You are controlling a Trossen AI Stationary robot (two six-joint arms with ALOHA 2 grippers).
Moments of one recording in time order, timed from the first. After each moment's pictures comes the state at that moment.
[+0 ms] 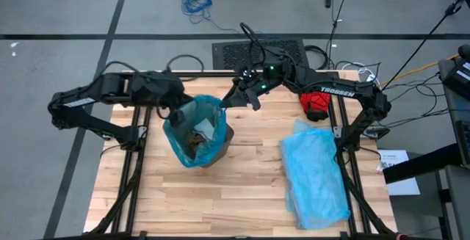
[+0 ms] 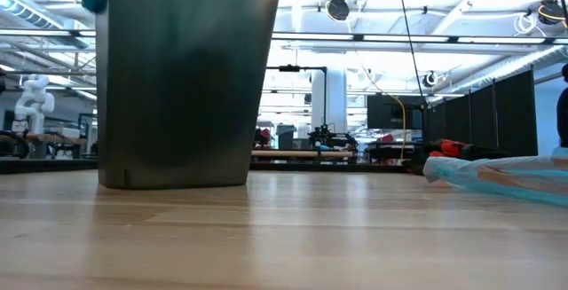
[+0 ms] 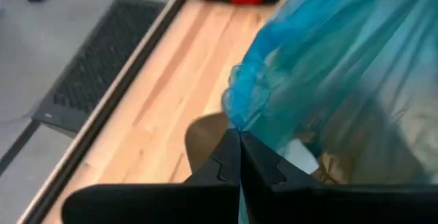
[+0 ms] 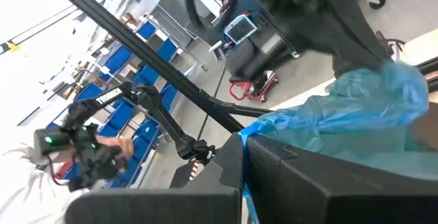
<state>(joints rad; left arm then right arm) 0.08 1.13 1.51 -1.11 -0.22 -0.17 -0.24 1.67 1.68 -0.13 -0.71 0.69</state>
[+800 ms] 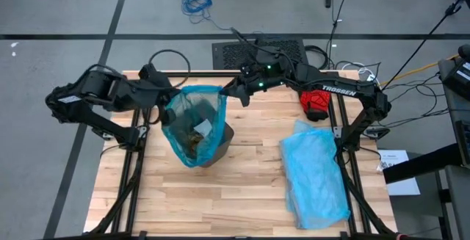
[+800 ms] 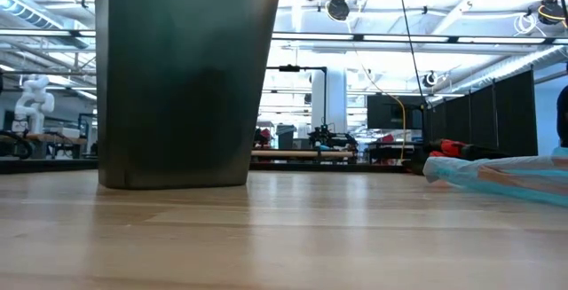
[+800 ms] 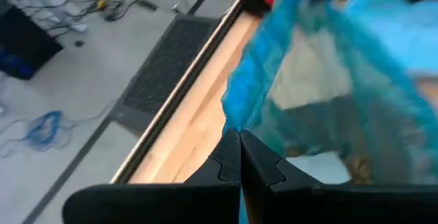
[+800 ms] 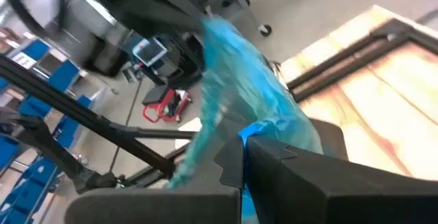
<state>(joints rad) -0.12 1.19 1.75 -1.39 -0.57 -0.30 -0.25 1.66 1.71 -0.32 -0.37 0.56</state>
